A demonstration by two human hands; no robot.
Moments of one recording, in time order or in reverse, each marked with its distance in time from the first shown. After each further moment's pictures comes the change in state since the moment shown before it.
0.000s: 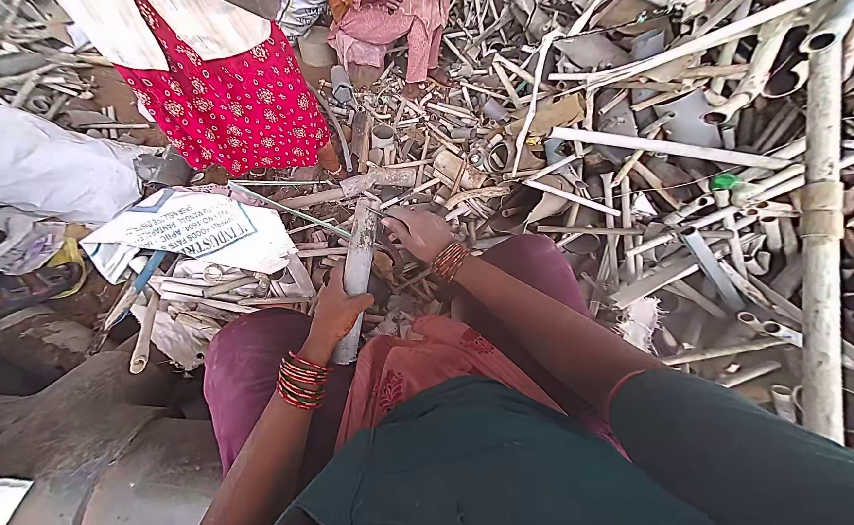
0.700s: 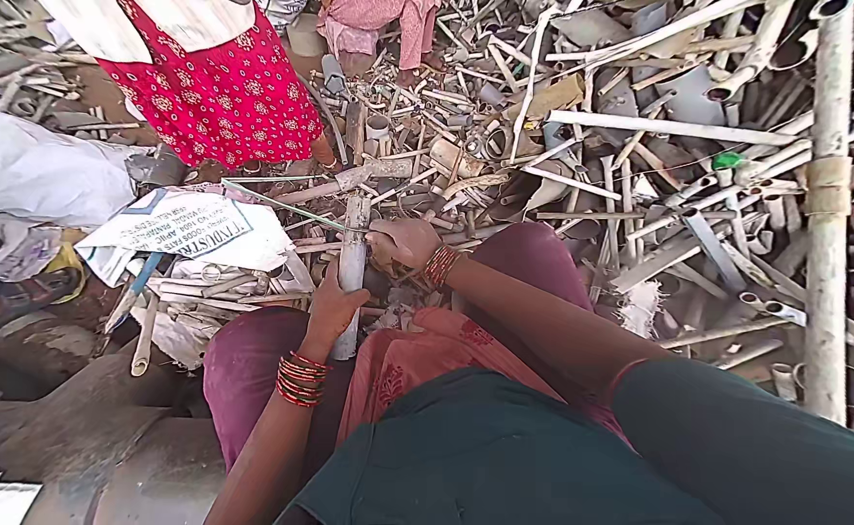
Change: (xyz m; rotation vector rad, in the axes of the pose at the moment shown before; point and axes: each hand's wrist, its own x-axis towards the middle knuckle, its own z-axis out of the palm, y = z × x) left_hand -0.001 0.002 0.001 0.085 0.034 -0.024; right_hand -0.008 -0.008 0.016 -0.032 -0.095 -0.141
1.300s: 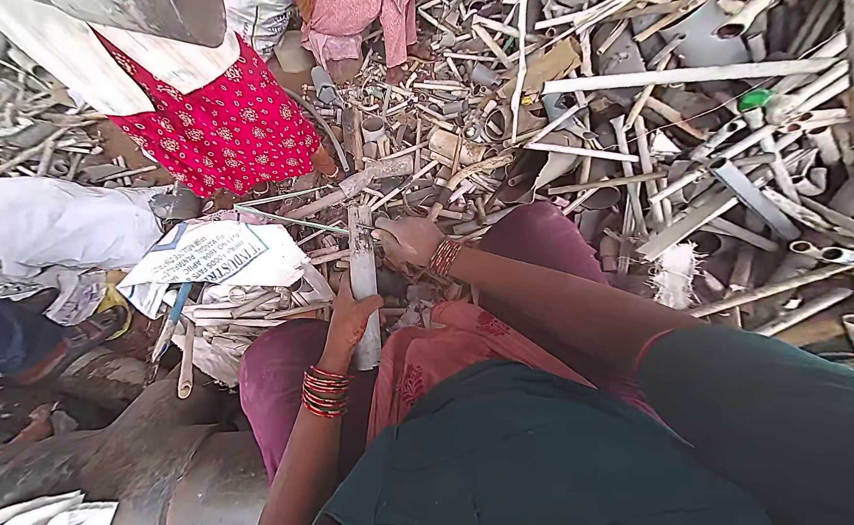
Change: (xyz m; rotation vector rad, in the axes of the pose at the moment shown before) left_hand -0.010 0.001 0.004 -0.328 -0.061 0.003; right_hand 0.004 -0.002 -0.005 0.028 -0.057 0.102
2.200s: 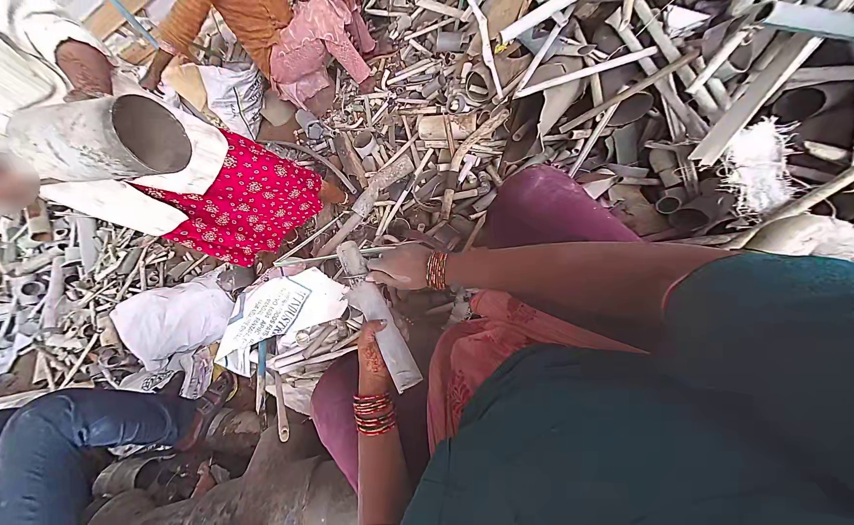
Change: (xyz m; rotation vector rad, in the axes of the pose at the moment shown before) left_hand 0.007 -0.019 -0.019 -0.660 -0.279 0.024; right_hand 0.007 -0.013 0.010 0.157 -0.048 -0.174
